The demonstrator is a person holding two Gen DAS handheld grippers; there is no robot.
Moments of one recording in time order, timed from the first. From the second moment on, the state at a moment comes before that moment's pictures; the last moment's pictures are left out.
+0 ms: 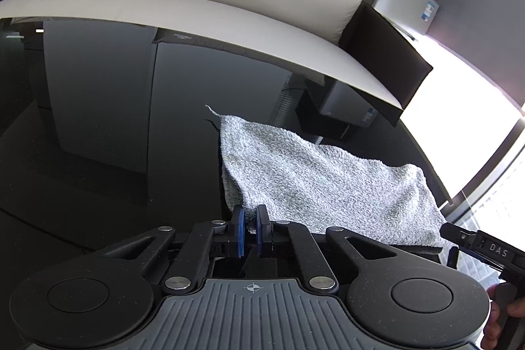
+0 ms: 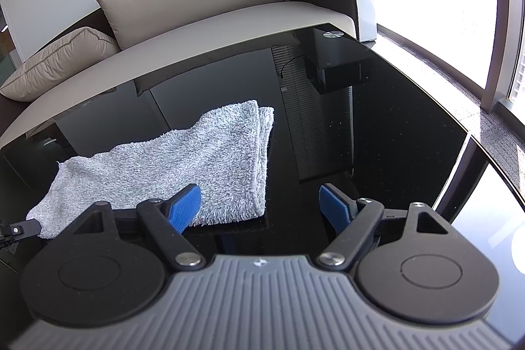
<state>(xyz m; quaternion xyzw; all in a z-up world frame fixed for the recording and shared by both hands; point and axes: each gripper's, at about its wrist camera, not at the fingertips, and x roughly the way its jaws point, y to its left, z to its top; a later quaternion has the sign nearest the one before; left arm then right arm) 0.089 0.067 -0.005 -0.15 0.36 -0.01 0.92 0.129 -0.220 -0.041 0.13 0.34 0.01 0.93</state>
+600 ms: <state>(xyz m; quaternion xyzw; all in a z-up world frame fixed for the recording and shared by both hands) 0.085 0.078 0.001 -0.15 0.37 0.03 0.92 0.133 -0.222 -0.041 0.11 0.34 0.02 0.93</state>
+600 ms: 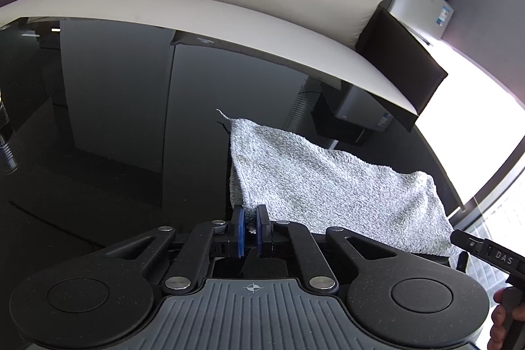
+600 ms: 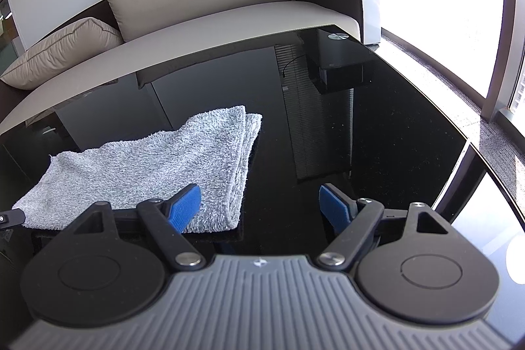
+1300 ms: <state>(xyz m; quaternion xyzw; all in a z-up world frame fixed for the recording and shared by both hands) 0.106 0.021 0.039 -0.09 0.33 -0.04 0.94 0.136 -0.228 -0.041 0.11 0.35 0.02 0.93</state>
